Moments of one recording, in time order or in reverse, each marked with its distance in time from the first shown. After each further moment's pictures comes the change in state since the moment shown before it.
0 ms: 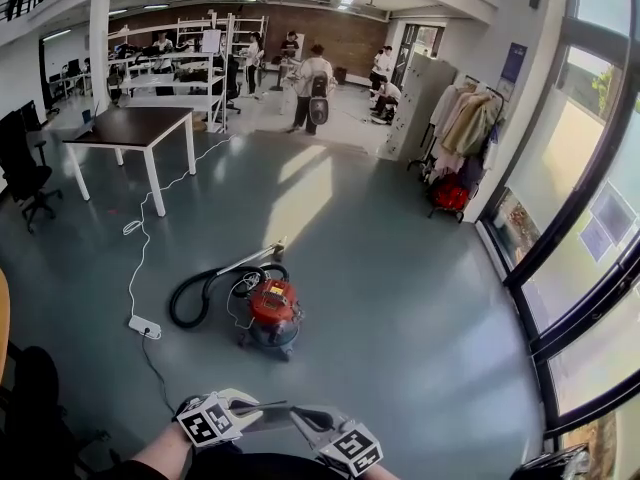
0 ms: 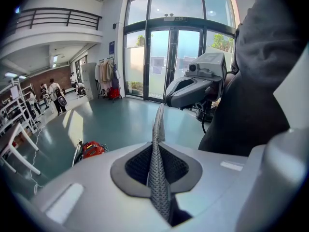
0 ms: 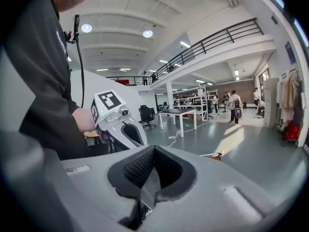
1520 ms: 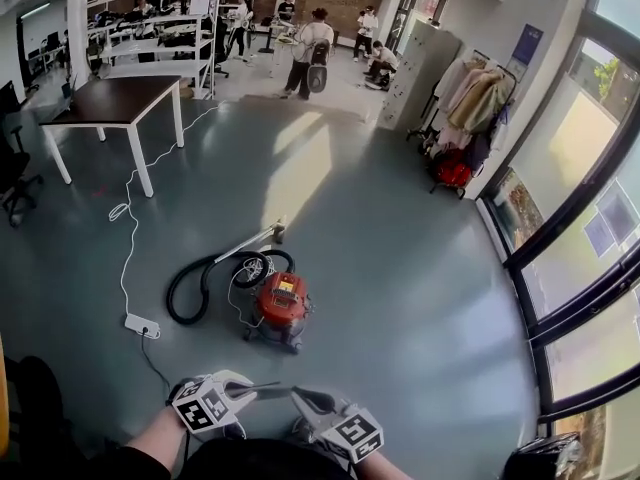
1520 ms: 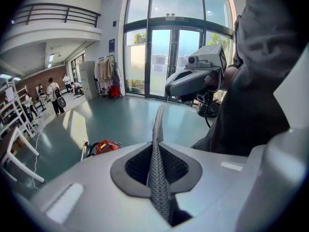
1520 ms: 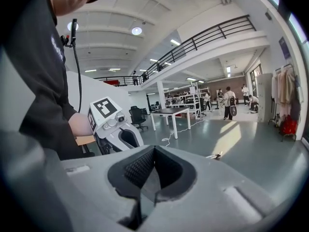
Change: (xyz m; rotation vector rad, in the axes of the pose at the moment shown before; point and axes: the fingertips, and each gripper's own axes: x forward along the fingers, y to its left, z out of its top) left arm -0.032 0.169 -0.042 0.040 0.015 -0.055; right arm 0.146 -0.067 0.062 0.080 0.014 -0.101
